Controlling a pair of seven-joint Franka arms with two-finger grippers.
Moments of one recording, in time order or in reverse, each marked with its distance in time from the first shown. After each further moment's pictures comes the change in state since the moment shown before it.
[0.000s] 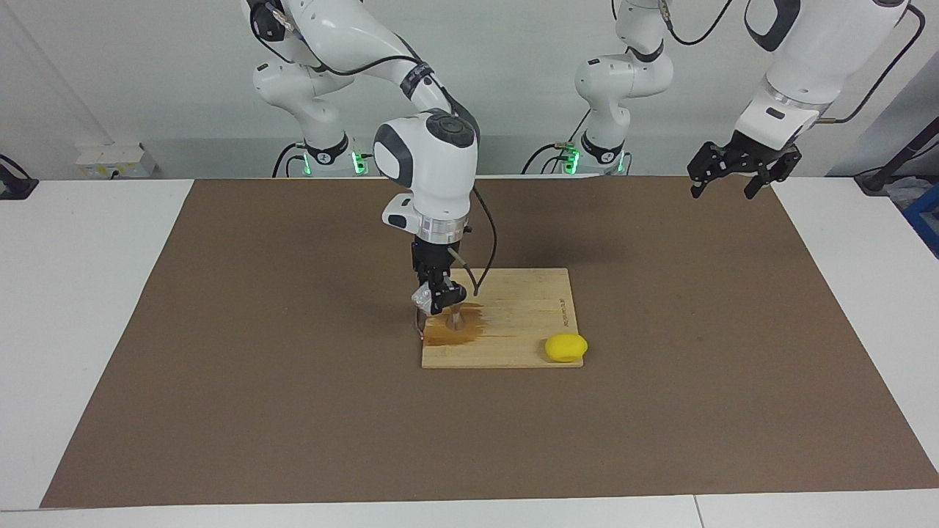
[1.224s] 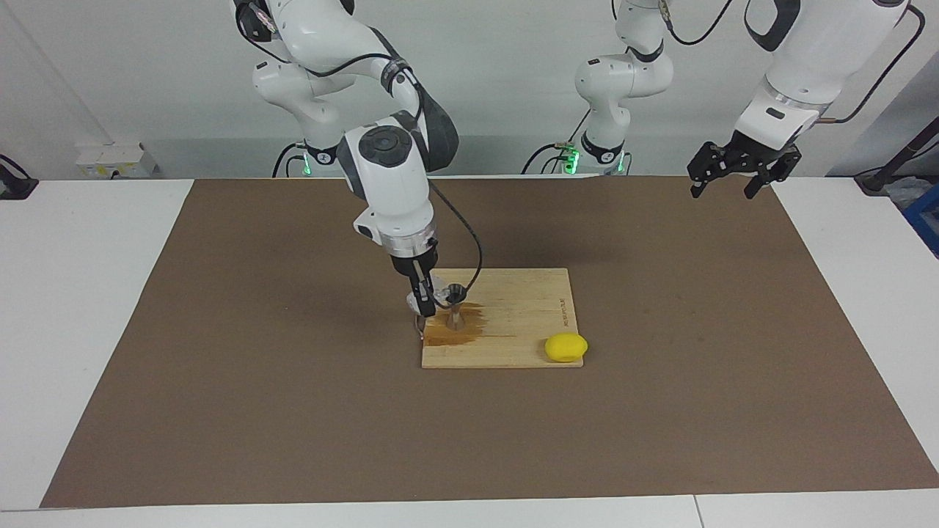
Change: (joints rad) left arm 0.000 0.000 0.000 0.000 0.000 0.000 0.000; right arm -0.140 0.001 -0.010 0.021 0.408 -0.005 0.001
